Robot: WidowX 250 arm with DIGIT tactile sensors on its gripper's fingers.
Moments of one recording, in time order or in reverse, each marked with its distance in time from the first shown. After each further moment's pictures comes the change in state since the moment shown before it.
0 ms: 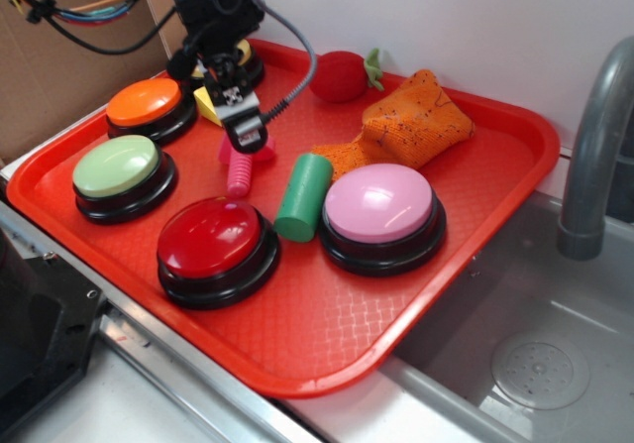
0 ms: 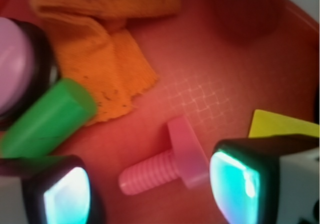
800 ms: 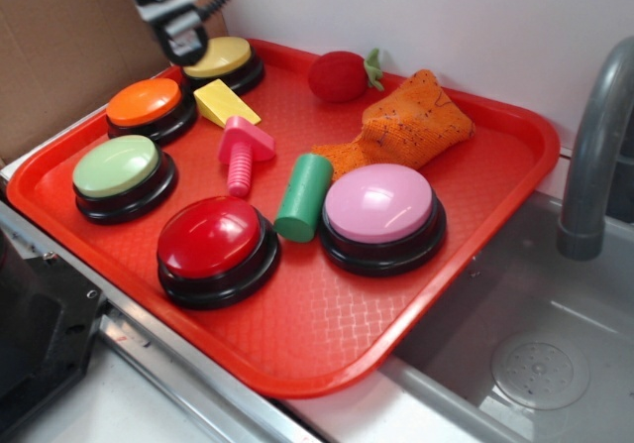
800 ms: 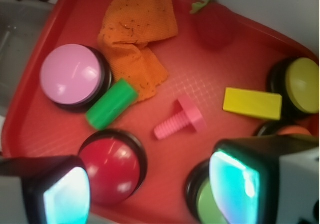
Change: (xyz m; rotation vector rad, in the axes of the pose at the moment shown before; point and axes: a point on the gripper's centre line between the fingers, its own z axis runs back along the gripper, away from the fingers) arm -0.007 -0.028 0.082 0.005 0.014 0.044
